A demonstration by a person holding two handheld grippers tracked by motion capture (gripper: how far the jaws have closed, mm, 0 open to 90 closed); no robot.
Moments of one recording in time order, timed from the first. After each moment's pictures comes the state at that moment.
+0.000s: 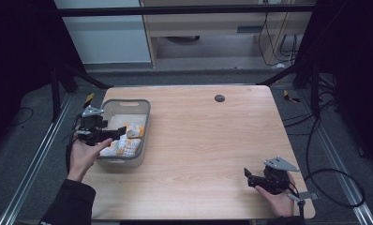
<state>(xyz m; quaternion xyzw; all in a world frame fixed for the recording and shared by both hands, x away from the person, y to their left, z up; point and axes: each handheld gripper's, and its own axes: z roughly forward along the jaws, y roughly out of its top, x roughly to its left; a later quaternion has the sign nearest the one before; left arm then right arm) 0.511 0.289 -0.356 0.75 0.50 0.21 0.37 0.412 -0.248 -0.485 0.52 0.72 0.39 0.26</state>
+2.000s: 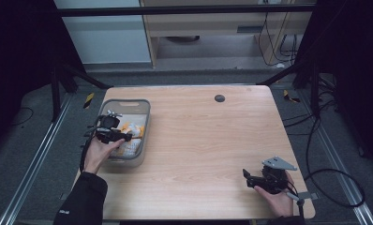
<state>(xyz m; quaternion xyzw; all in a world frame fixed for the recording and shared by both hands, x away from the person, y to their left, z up) 0.552 0.270 -0.408 0.79 0.53 0.17 0.25 0.415 -0.246 -0.488 0.52 0.73 0.38 0.25</state>
